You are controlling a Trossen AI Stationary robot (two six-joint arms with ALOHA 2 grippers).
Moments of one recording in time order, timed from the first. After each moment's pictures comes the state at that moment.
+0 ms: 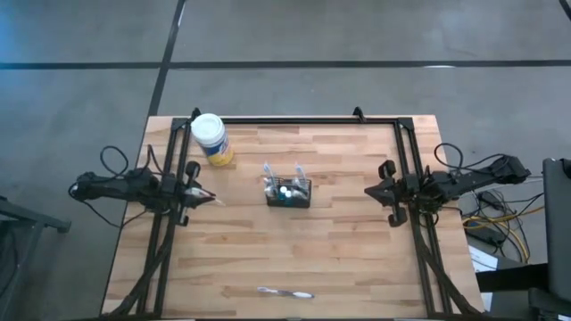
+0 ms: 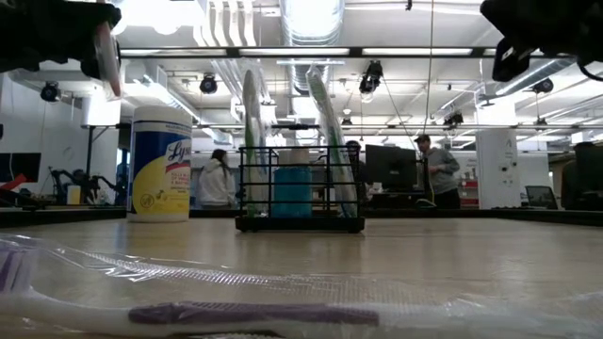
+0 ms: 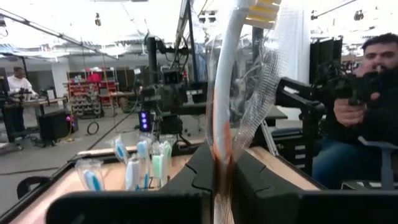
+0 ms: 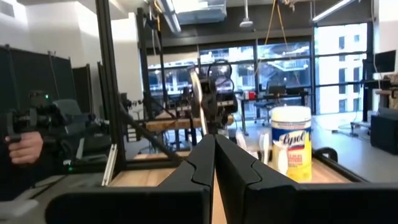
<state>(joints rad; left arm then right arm) -0.16 0.00 0.11 0.07 0.01 0.05 0.27 0.32 0.06 0.52 0.24 0.05</state>
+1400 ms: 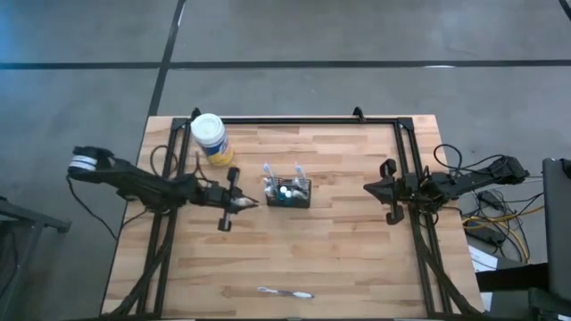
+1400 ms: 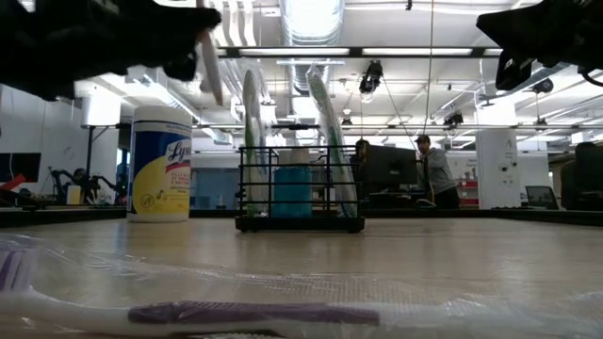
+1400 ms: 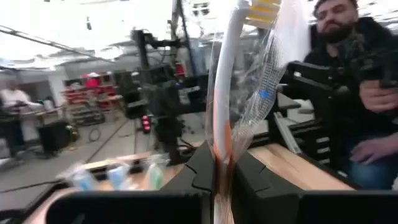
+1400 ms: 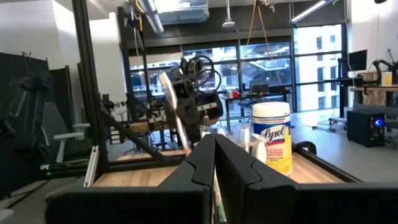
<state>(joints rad) -0.11 1.17 0.22 1.19 0.07 0.14 0.27 0.30 0.03 0.53 0.32 0.05</state>
